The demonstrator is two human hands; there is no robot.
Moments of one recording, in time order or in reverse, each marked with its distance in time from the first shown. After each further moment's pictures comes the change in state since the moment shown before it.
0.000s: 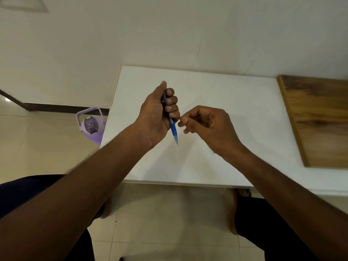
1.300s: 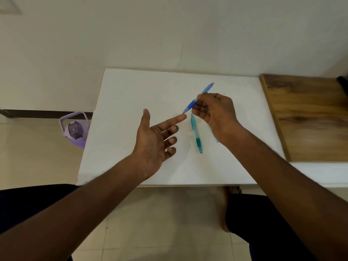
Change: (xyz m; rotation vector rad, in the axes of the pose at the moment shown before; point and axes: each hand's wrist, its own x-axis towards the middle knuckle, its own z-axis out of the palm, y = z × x) left_hand -0.013 -0.062 -0.022 0.201 0.000 -0.152; right_hand 0.037 0.016 -0.040 0.603 0.410 0.516
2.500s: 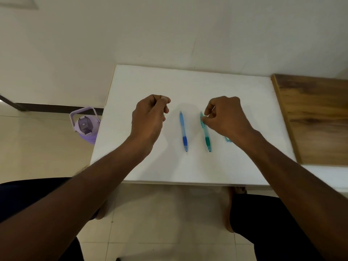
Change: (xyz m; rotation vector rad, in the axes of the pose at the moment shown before) left_hand 0.002 0.042 -0.008 0.581 0.390 0.500; right_hand 0.005 0.005 -0.008 -1.315 -0.081 -0.405
